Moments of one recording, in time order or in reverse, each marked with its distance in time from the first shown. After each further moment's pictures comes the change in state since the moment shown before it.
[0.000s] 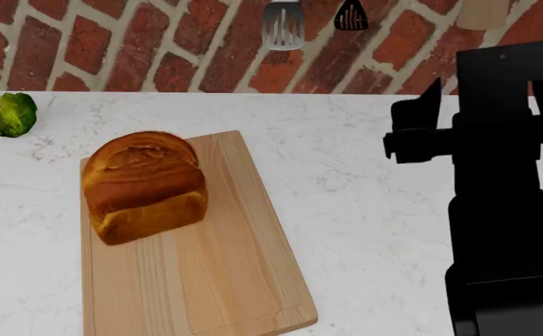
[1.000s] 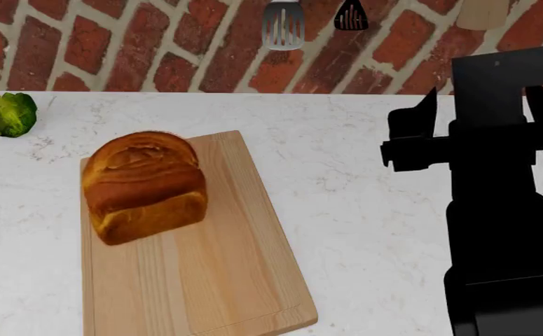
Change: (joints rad) left arm 0.335 0.131 -0.505 0.138 -0.468 -0.112 -0.208; right arm -0.003 0.005 -0.010 0.006 0.017 0.021 -0.001
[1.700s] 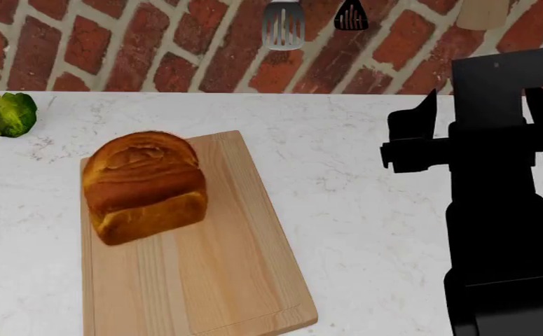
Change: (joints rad) left arm 0.256 0.082 -0.087 0.019 0.594 0.058 0.559; right arm -0.003 0.004 -0.004 -0.001 0.007 0.000 0.006
